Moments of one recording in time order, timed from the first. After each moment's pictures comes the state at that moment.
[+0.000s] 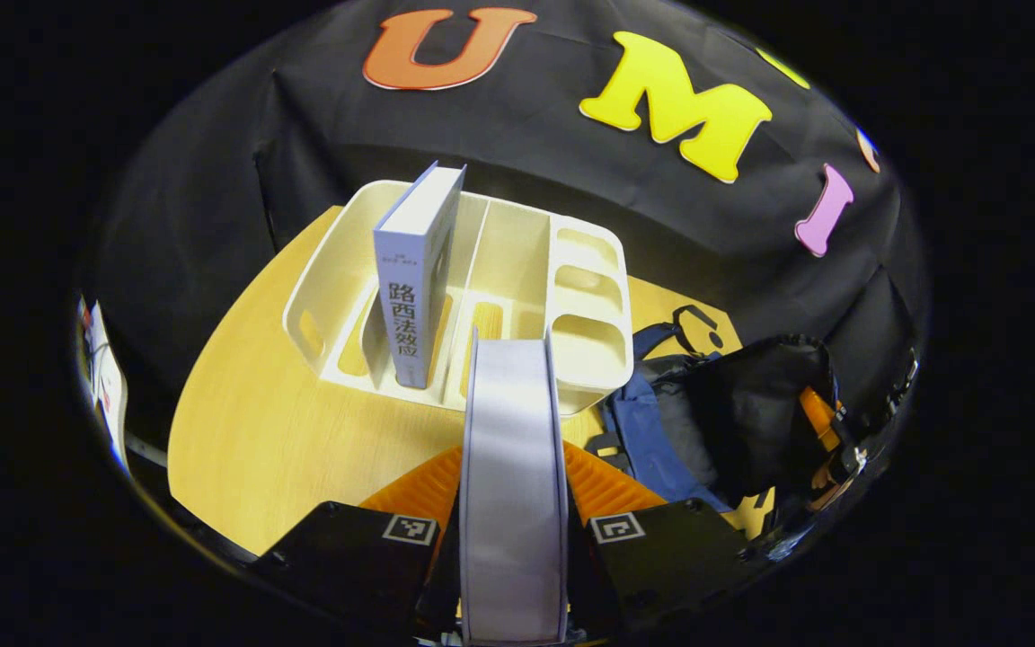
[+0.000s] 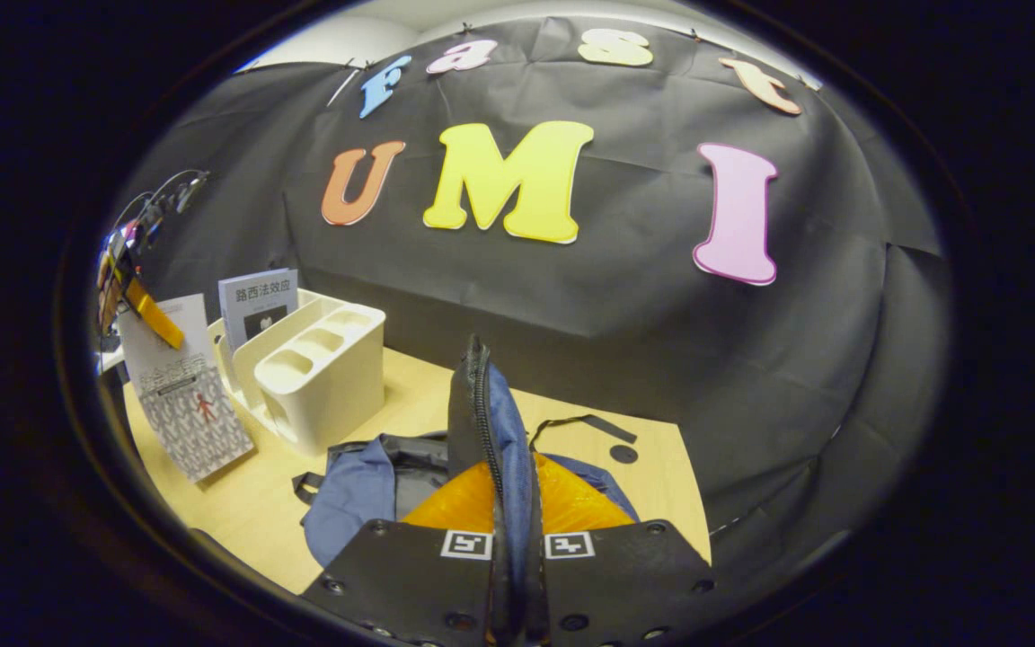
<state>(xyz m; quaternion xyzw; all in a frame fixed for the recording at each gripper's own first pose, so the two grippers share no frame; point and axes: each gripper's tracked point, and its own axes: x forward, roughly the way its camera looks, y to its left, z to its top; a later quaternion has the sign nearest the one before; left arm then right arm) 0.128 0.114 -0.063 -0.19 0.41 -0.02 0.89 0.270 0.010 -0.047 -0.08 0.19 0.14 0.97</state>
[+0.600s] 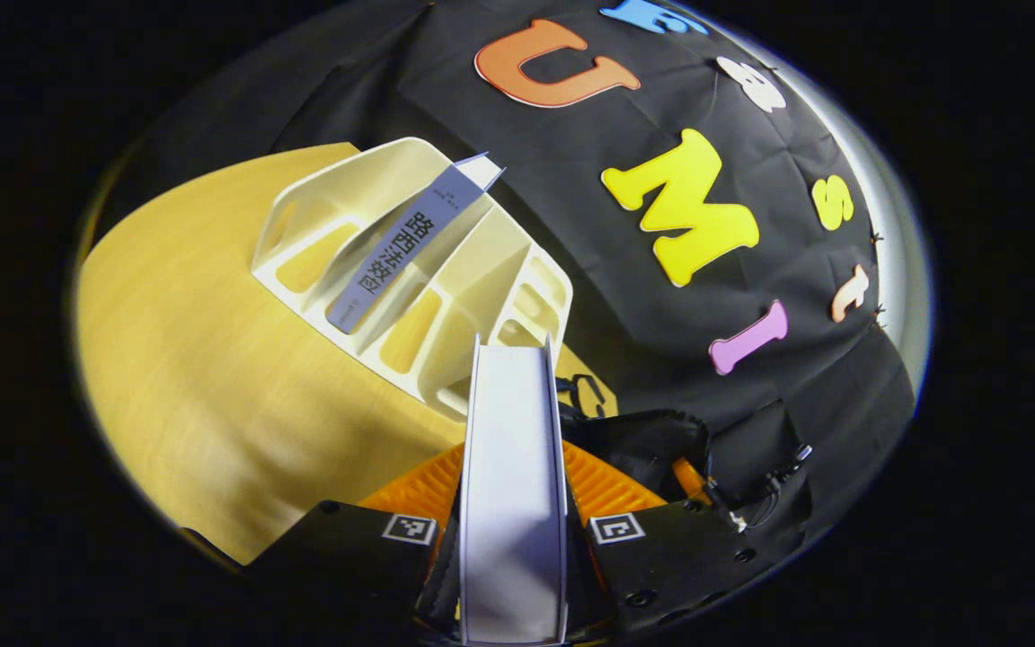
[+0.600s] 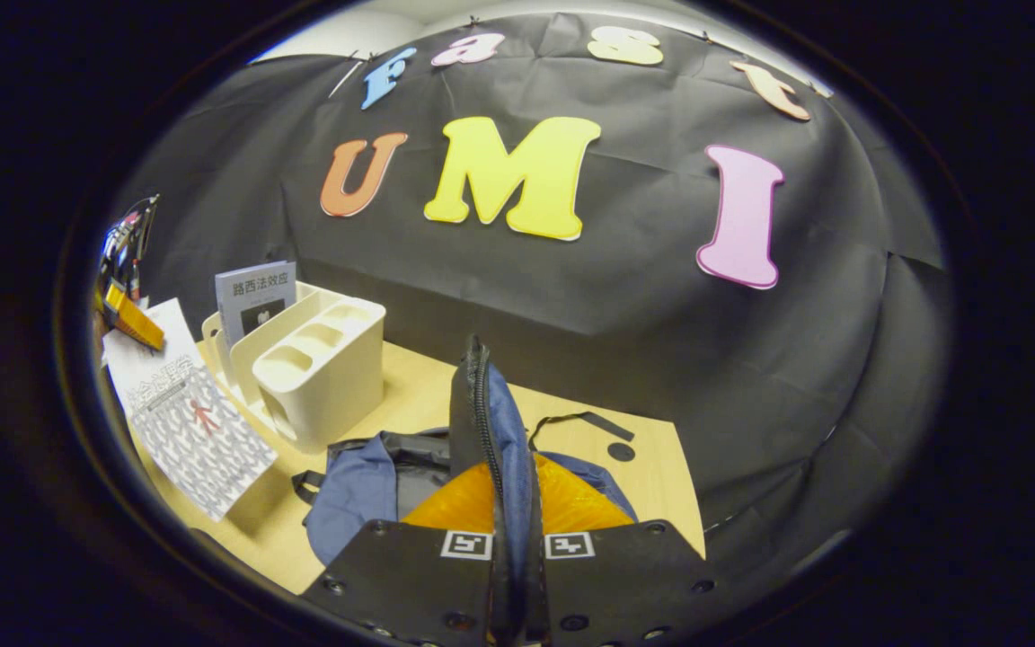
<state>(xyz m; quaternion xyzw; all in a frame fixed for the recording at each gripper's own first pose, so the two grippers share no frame) 0.118 0.064 -0.050 -0.45 0.29 -0.10 0.84 0.269 0.018 -0.040 -0.10 0.20 0.13 0.97</state>
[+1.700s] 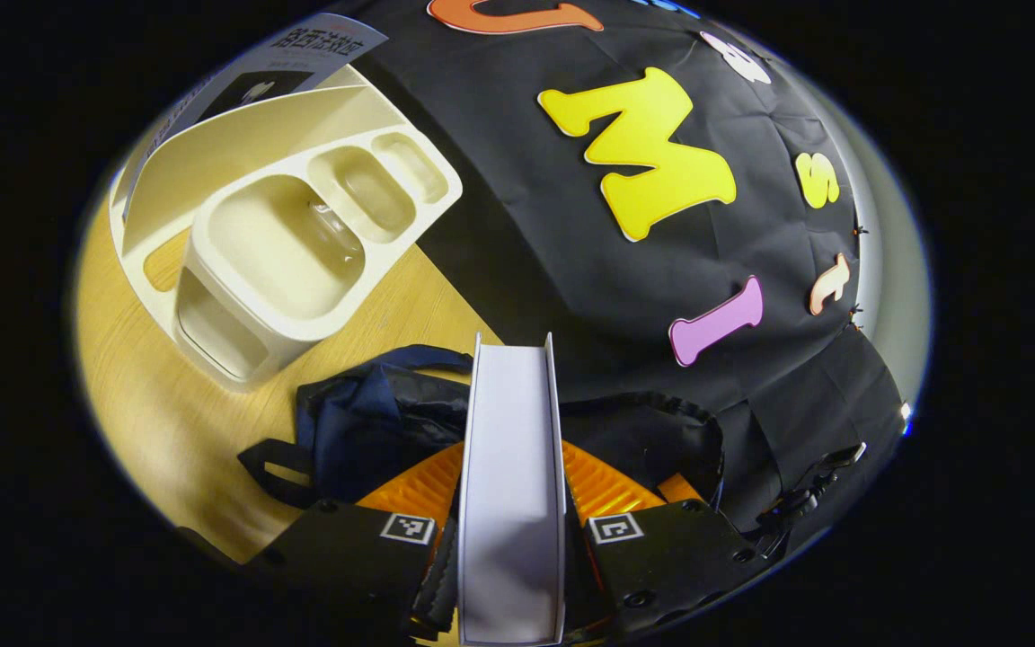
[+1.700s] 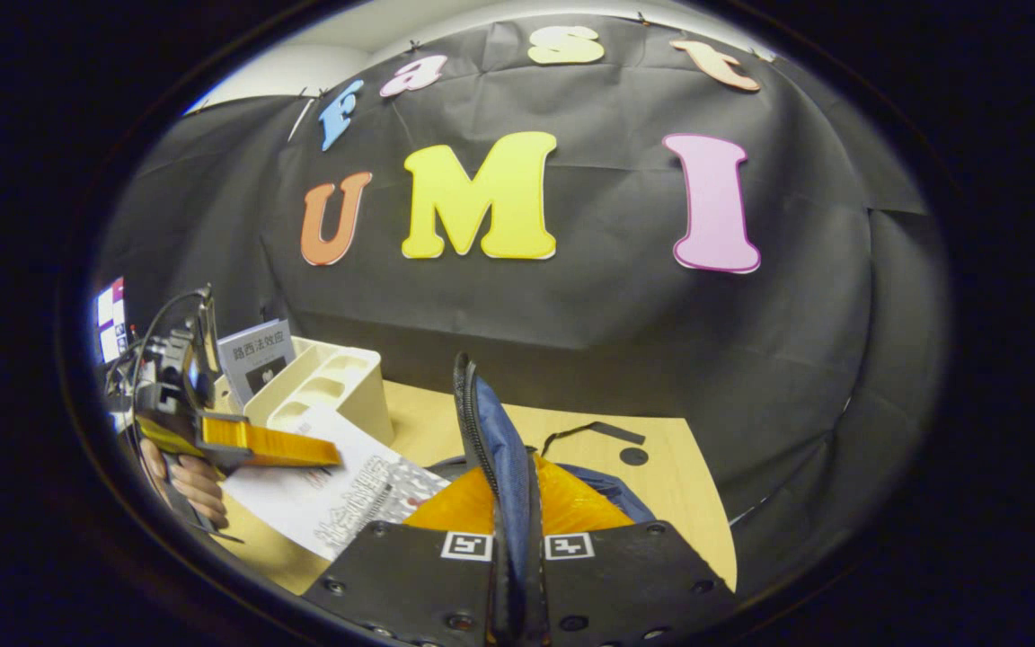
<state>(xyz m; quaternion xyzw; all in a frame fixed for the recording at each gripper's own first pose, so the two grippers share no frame) 0.236 -0.144 -0.077 -0.47 0.27 -0.17 0.82 0.278 0.012 -0.014 0.00 0.18 0.14 0.97</state>
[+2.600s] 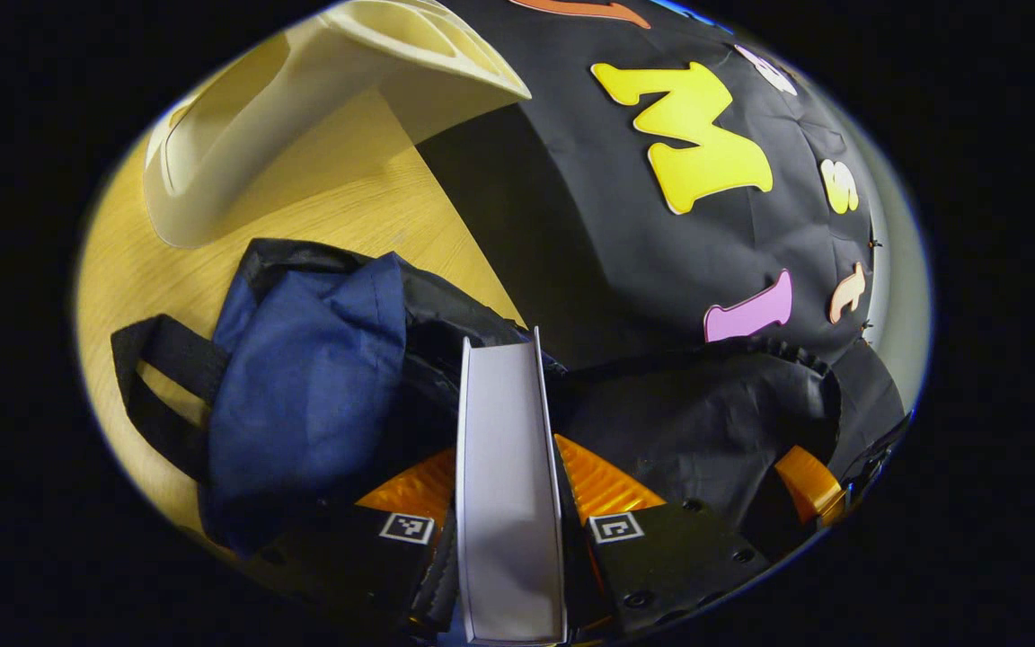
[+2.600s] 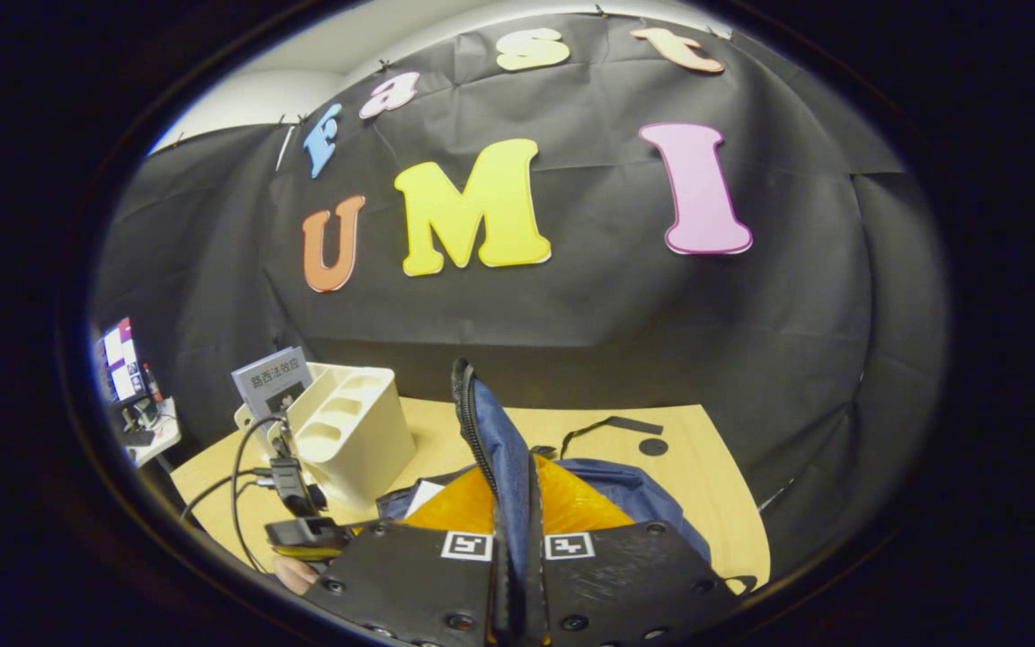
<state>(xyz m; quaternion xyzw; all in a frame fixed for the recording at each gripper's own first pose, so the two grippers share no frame) 0.254 -0.223 -0.170 -0.52 0.25 -0.16 0.80 0.264 0.013 -0.016 0.05 0.18 0.15 0.97</state>
